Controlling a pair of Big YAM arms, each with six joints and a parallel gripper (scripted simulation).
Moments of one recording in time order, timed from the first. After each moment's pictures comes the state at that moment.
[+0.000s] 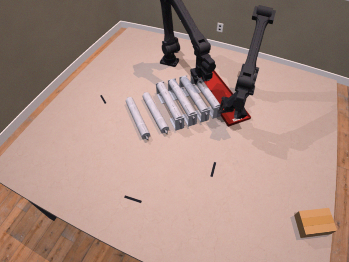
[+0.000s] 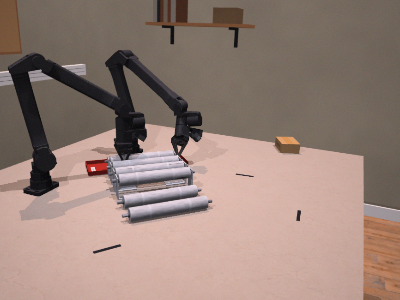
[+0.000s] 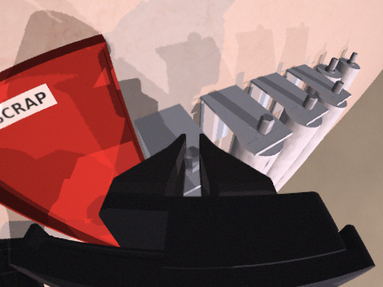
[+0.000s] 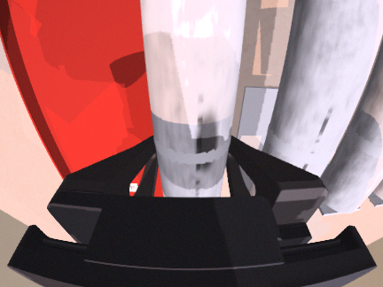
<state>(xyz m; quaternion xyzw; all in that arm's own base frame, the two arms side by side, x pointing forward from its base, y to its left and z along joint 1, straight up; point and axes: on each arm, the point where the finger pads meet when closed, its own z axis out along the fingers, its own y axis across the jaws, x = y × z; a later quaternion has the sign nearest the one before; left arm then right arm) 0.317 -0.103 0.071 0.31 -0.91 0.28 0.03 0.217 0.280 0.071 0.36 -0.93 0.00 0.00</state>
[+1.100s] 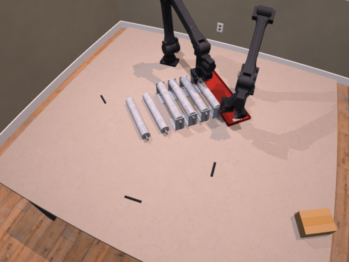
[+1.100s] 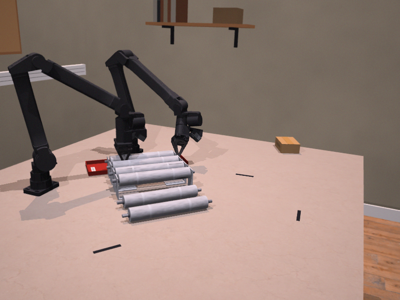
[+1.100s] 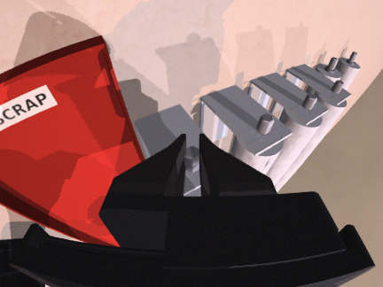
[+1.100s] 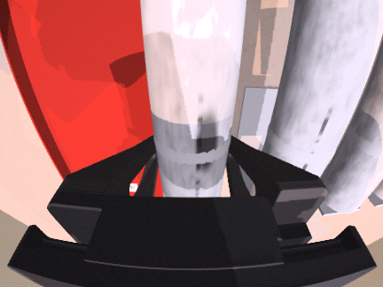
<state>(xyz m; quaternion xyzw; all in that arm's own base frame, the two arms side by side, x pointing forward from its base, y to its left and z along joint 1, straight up) 0.317 -0.103 0.072 0.31 -0.91 0.28 0.03 0.217 0.280 0.071 0.36 -0.93 0.00 0.00</state>
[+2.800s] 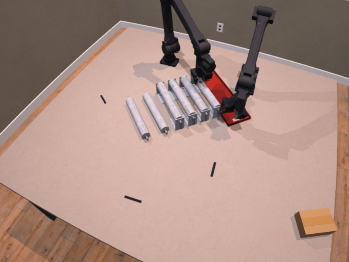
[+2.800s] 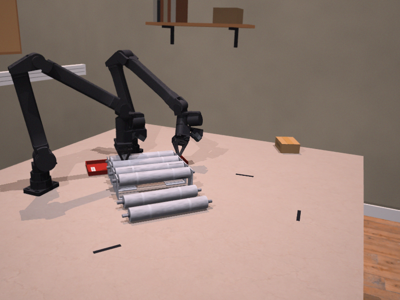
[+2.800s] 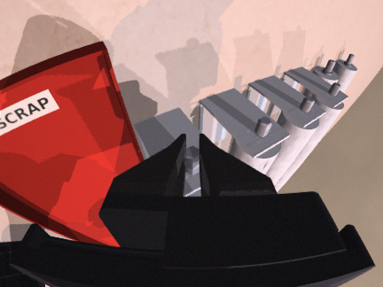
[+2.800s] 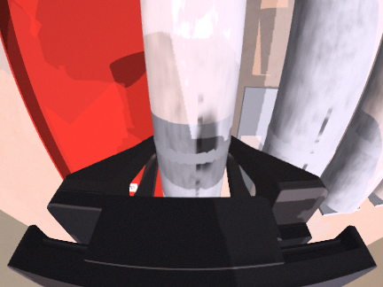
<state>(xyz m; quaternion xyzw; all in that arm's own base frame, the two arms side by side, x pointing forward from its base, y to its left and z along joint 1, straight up) 0.320 -0.100 0.072 0.31 -0.91 0.29 0.02 0.217 0.280 0.071 0.36 -0.93 0.00 0.00</state>
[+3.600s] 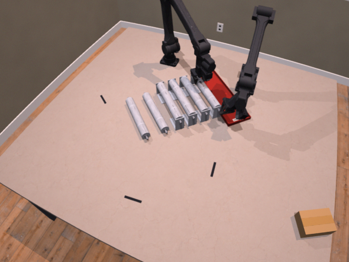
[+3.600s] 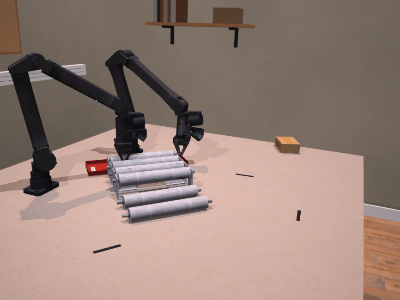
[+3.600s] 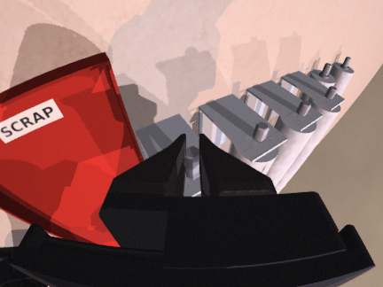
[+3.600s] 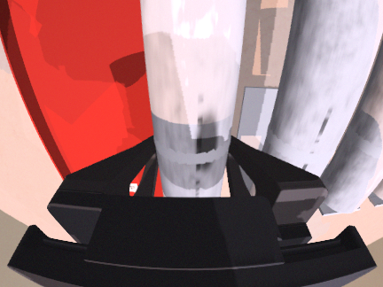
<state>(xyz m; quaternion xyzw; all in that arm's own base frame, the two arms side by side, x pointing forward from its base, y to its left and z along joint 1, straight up) 0.325 -0.096 0.072 0.31 -0.91 0.29 0.01 0.217 0.280 0.071 0.36 -0.93 0.00 0.00</state>
